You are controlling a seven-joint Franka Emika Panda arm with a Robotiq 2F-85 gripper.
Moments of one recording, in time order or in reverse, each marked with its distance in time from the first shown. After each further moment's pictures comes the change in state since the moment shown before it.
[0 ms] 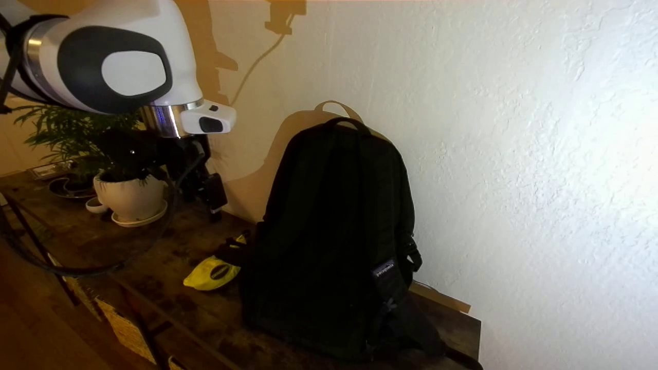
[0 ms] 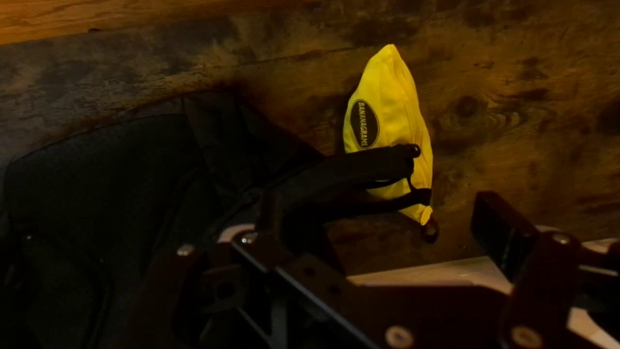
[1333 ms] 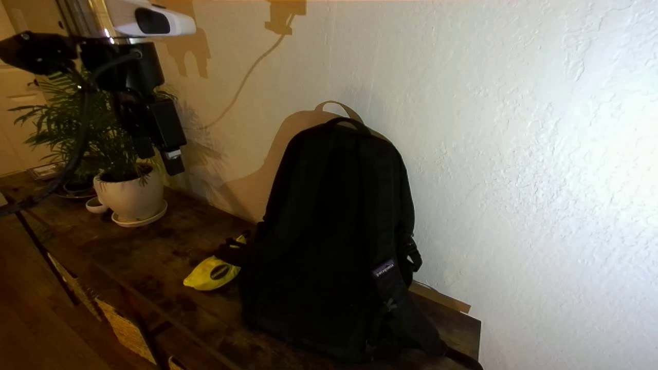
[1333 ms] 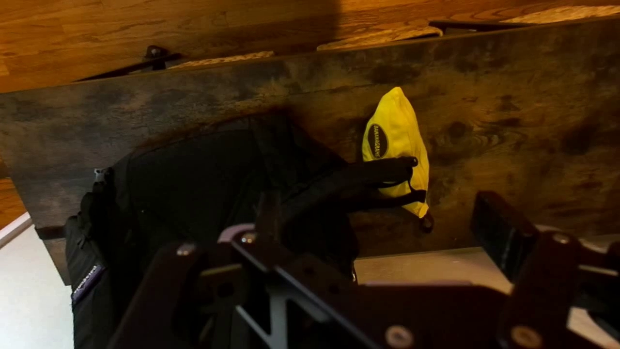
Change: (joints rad) arm -0.015 -0.394 0.014 -0.118 -0.038 -0.303 0.017
